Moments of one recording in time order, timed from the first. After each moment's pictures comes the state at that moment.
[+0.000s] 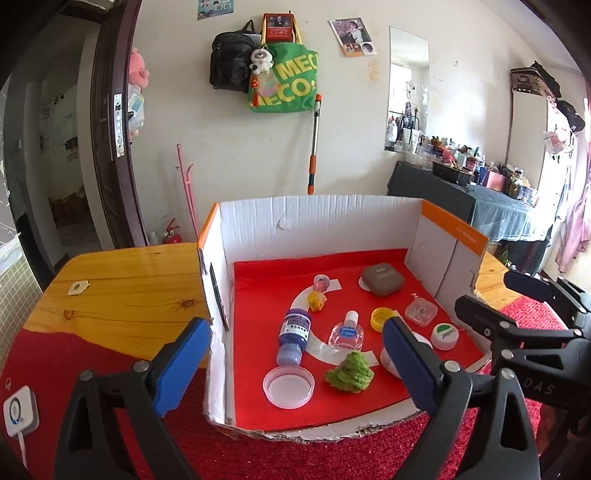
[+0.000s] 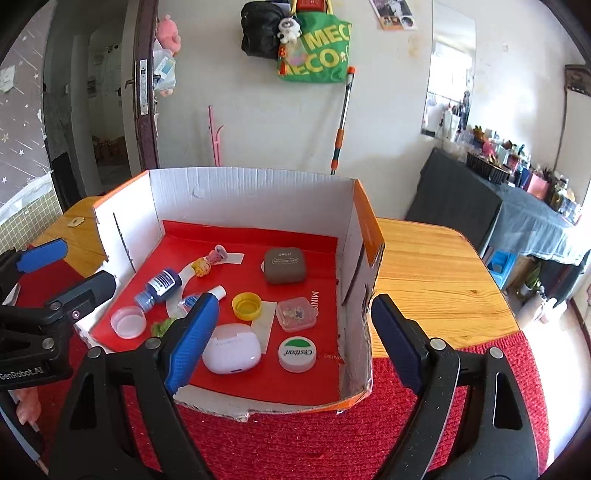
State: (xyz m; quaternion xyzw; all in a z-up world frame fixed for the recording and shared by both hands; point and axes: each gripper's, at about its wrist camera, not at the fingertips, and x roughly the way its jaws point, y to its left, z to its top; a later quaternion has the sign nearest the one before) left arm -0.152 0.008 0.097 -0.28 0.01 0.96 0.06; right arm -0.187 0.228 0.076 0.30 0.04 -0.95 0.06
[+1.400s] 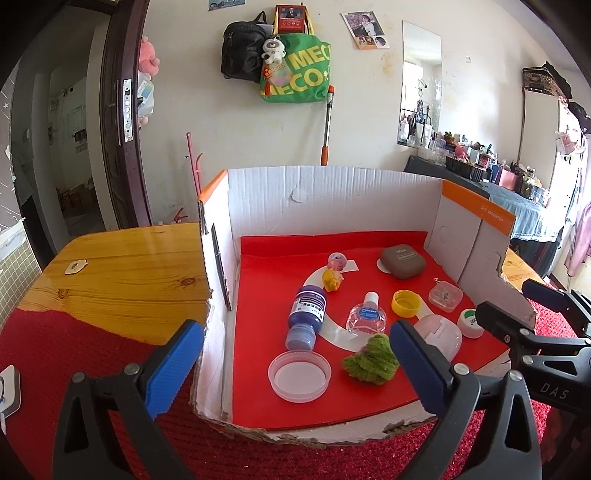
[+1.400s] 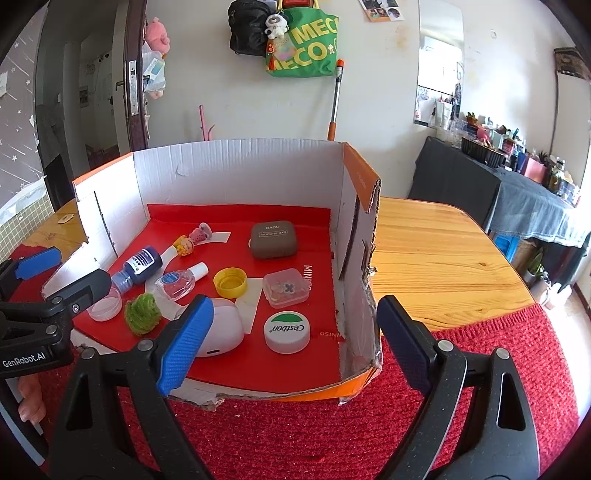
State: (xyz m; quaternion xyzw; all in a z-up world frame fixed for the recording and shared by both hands) left arm -0.160 0.007 0.062 -0.29 0.00 0.96 0.04; right arm -0.187 0.244 0.039 0.30 0.02 -0.95 0.05
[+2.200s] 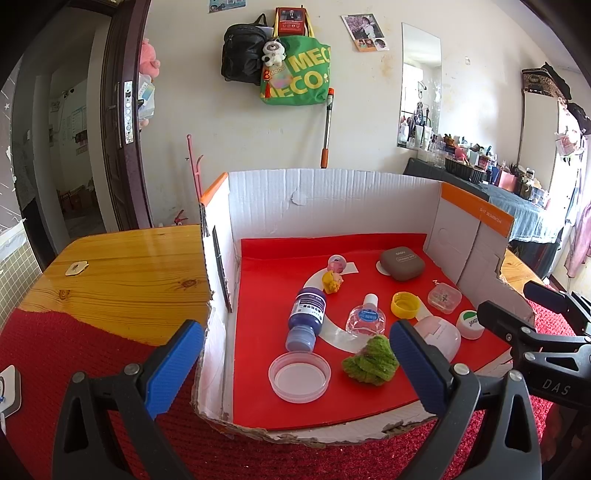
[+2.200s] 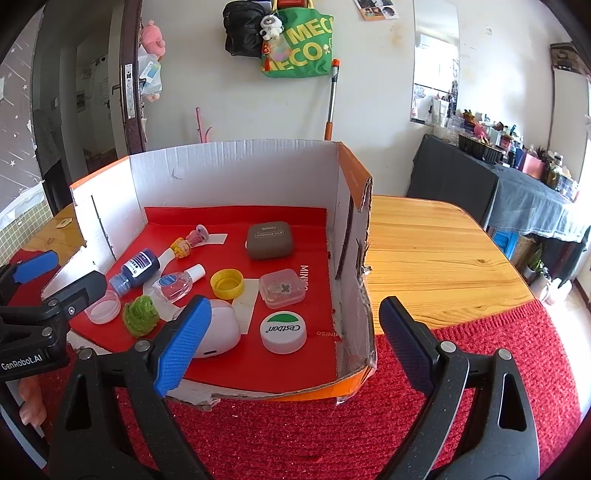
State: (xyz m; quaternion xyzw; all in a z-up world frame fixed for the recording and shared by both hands) left arm -0.160 0.006 0.064 -0.28 0.00 0.96 0.04; right arm -0.187 0.246 0.039 0.30 0.01 -0.95 0.05
